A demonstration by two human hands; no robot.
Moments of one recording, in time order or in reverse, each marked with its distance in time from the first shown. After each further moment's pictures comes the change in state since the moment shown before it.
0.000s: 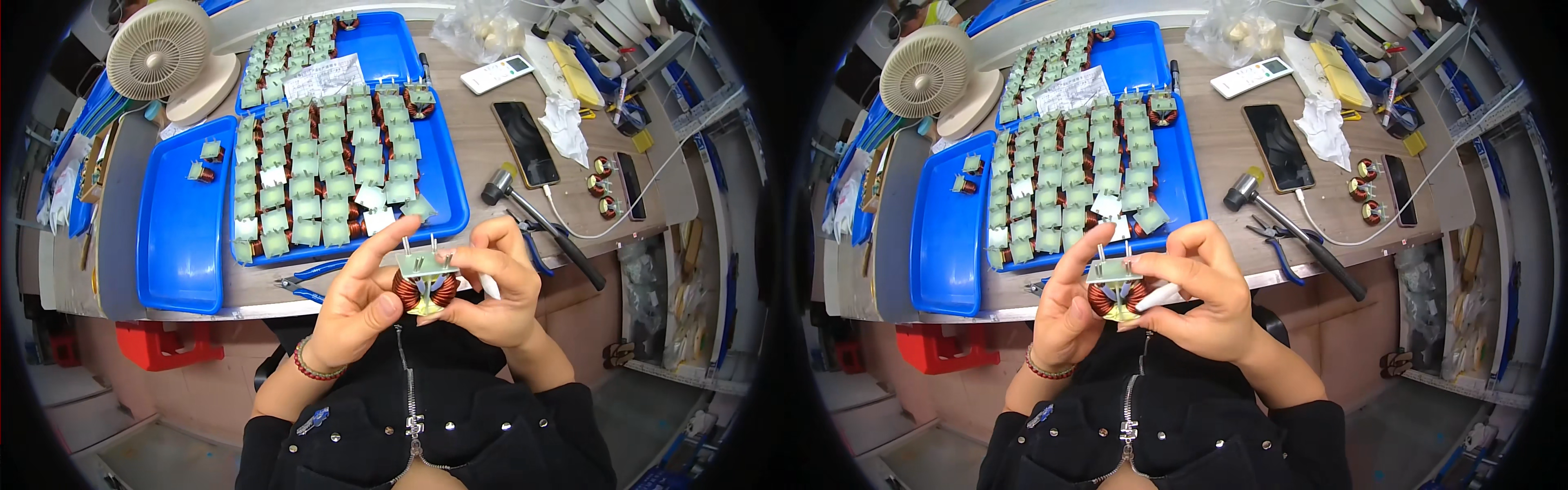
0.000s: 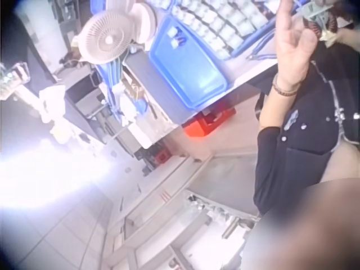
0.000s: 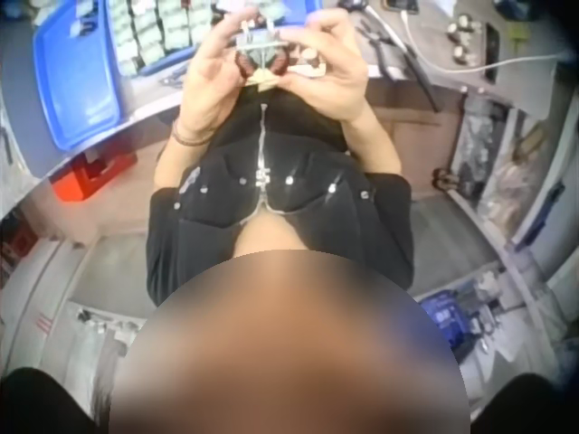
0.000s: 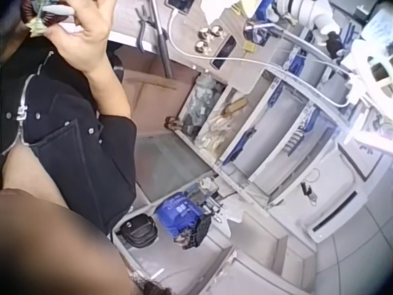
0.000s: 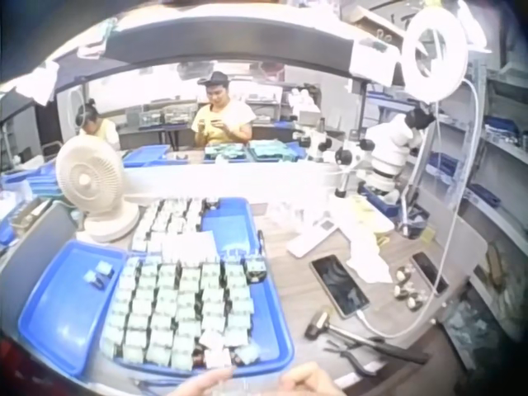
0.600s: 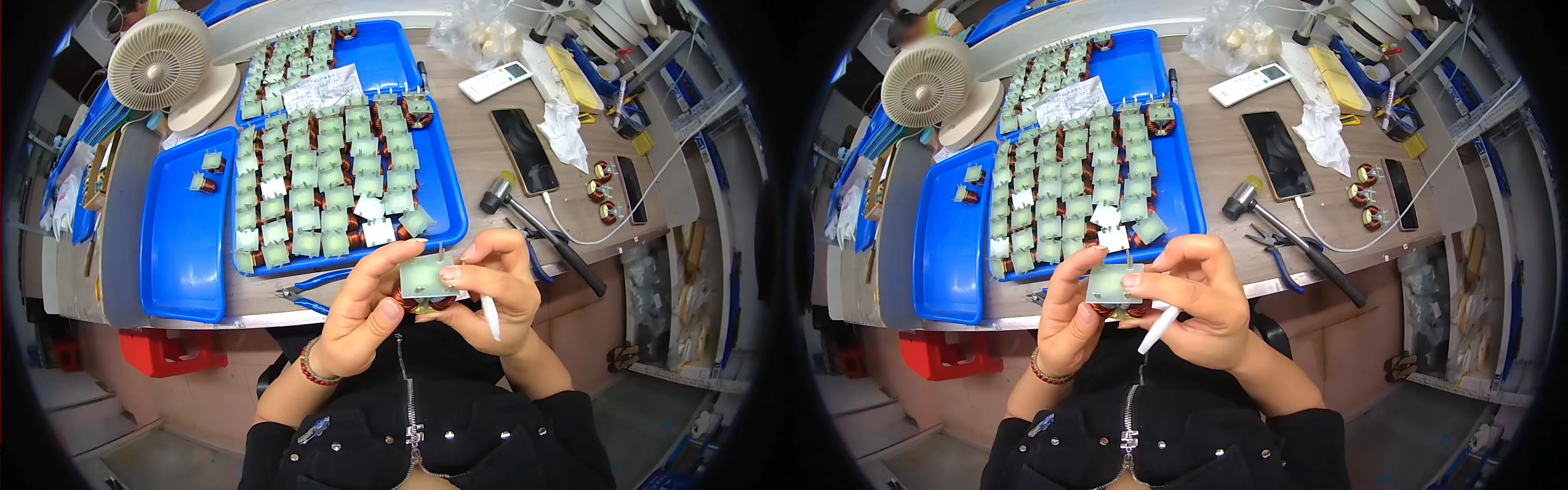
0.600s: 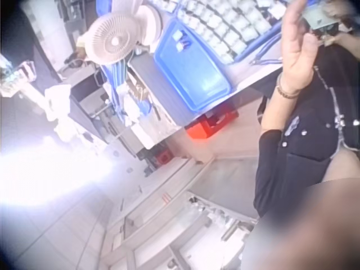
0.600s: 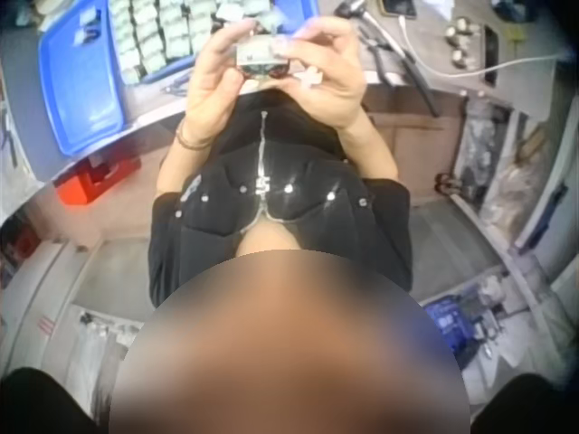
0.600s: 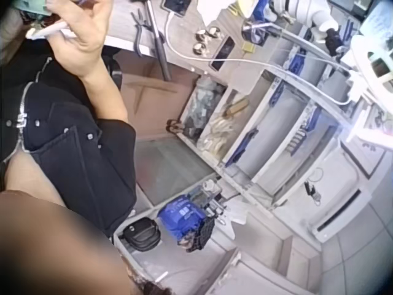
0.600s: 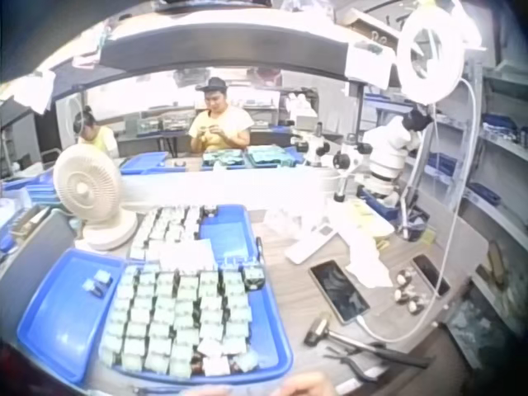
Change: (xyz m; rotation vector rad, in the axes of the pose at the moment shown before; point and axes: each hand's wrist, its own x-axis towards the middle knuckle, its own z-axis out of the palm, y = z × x) left_hand 0.006 -0.001 -0.003 0.271 -0.130 0.159; right_hand 0.000 0.005 0.007 0.068 0.105 -0.121
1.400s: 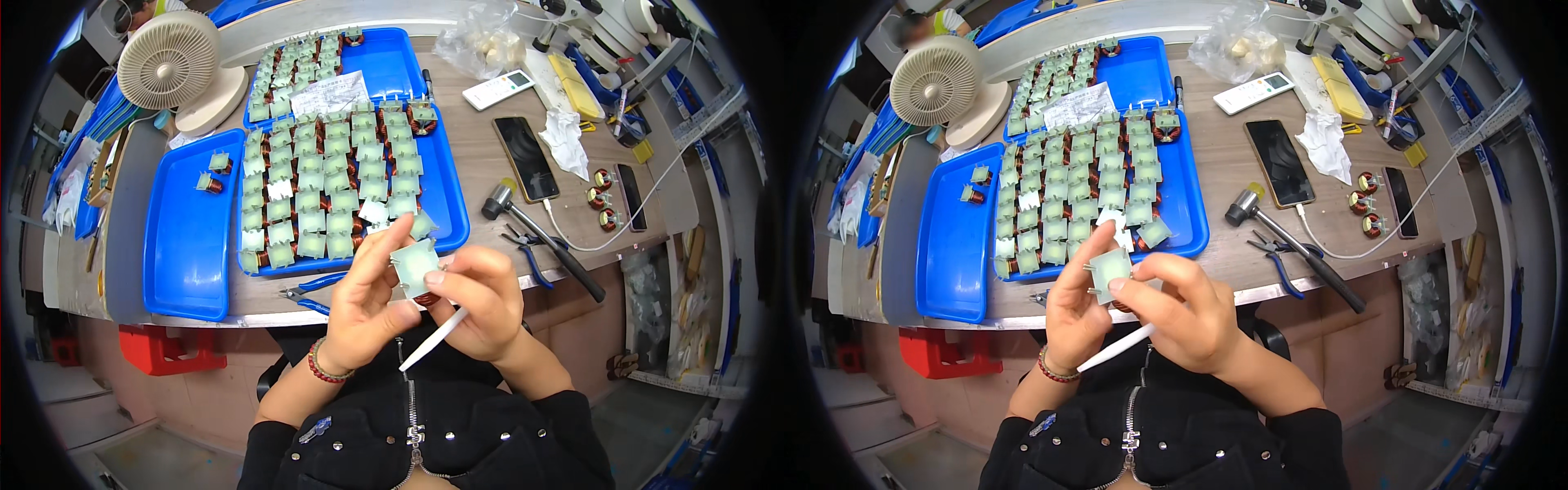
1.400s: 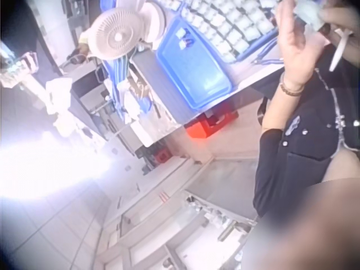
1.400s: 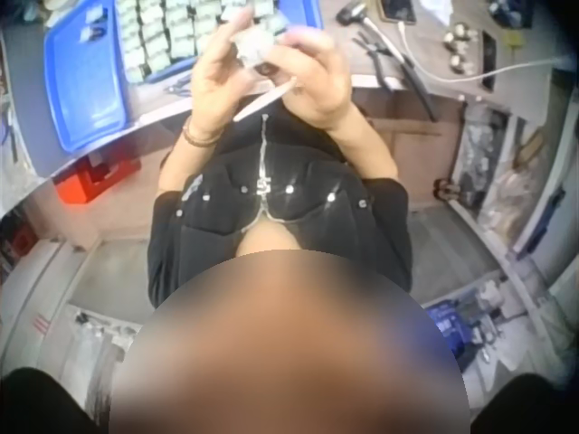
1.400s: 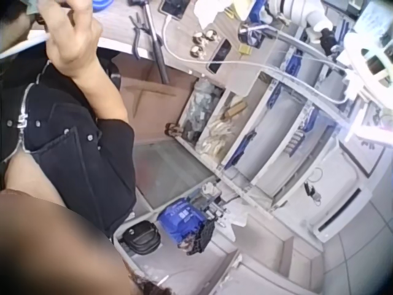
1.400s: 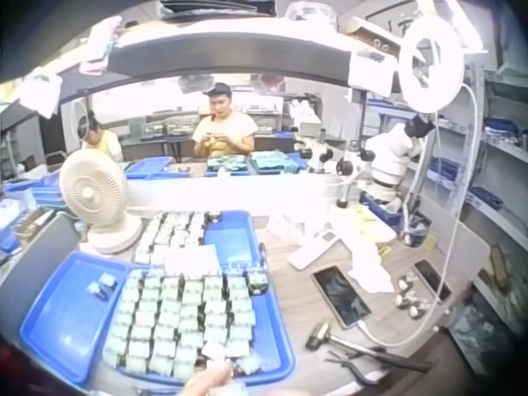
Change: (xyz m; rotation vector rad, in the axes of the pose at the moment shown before) left_hand 0.008 -0.003 0.001 0.147 0.101 0.059; right_hand 0.001 0.007 0.013 -0.365 0.064 -0.262
